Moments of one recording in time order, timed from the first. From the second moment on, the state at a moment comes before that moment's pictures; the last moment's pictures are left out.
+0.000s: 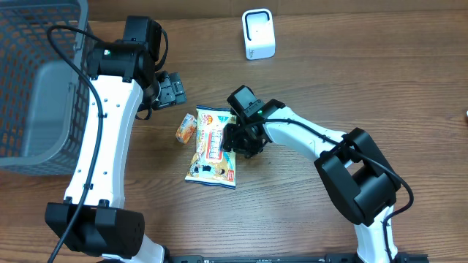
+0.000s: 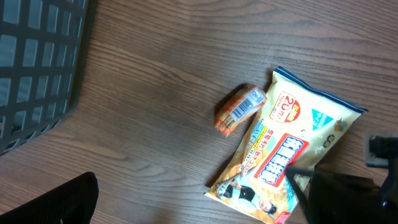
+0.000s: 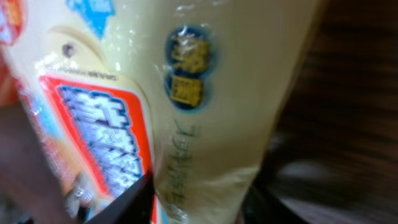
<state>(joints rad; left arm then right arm) -0.10 1.74 1.82 -1.44 -0.16 -0.44 0.68 2.12 1.44 -0.61 -0.40 0.71</state>
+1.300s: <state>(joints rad) -0.10 1.74 1.82 -1.44 -0.16 -0.44 0.59 2.05 1.48 -0.76 -0.11 0.71</state>
